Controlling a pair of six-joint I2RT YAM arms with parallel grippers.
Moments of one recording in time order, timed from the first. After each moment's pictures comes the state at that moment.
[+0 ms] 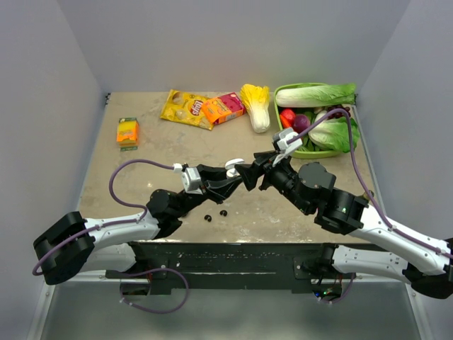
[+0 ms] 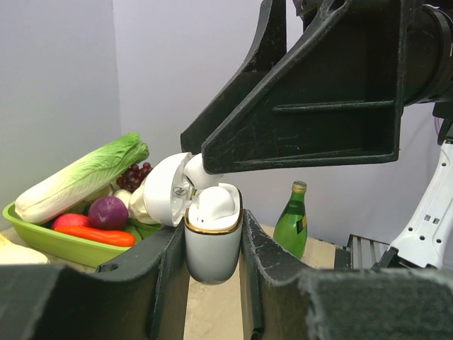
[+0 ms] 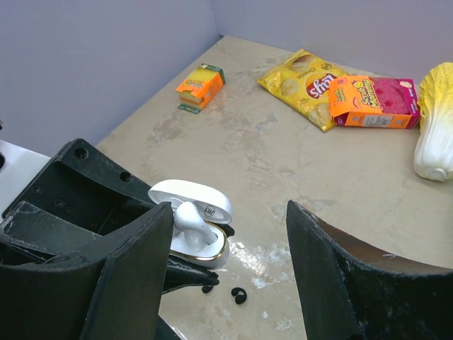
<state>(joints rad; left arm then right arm) -0.96 1.19 0.43 1.27 0.15 -0.16 1.09 0.90 1.03 -0.19 0.41 0.23</state>
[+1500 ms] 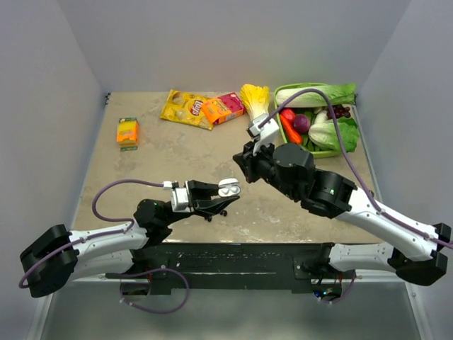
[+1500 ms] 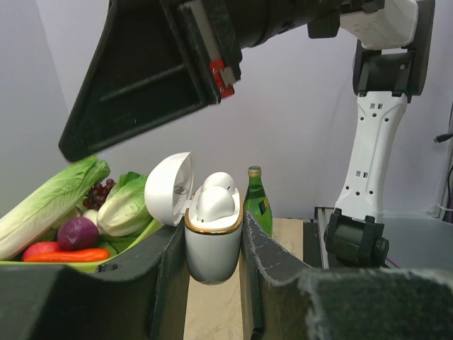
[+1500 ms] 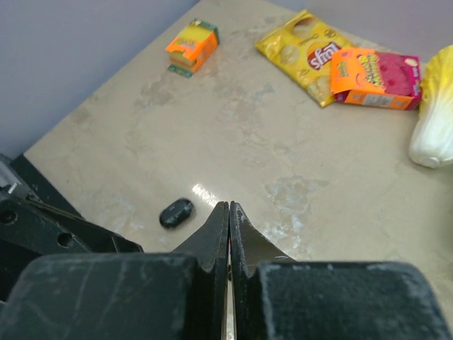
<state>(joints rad) -0.97 1.03 0.32 1.27 0.33 -0.11 1.09 1.10 1.31 -0.44 0.40 0.22</state>
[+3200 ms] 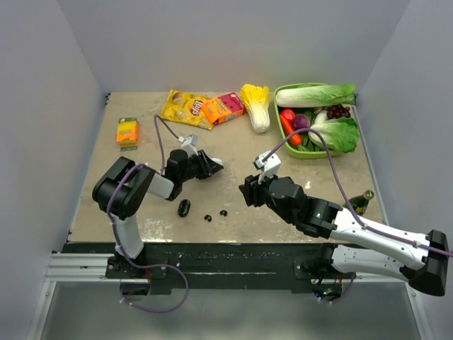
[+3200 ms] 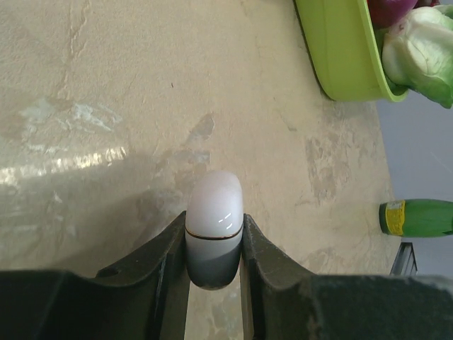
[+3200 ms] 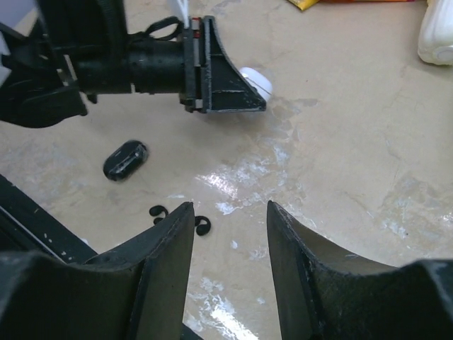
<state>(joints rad) -0.43 1.84 0.62 0.87 0.33 -0.77 1.10 0.95 0.77 -0.20 0.46 0.32</state>
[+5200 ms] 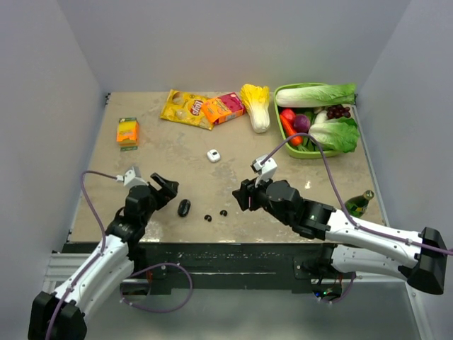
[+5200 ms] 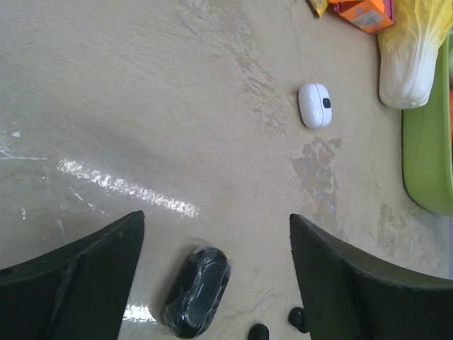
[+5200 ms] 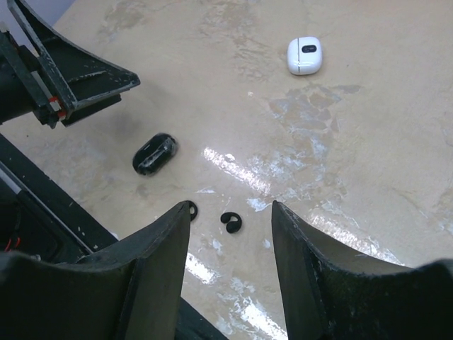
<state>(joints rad) -0.34 0.67 0.21 -0.02 -0.19 -0.89 1.10 0.96 0.69 -0.08 0.39 0.40</state>
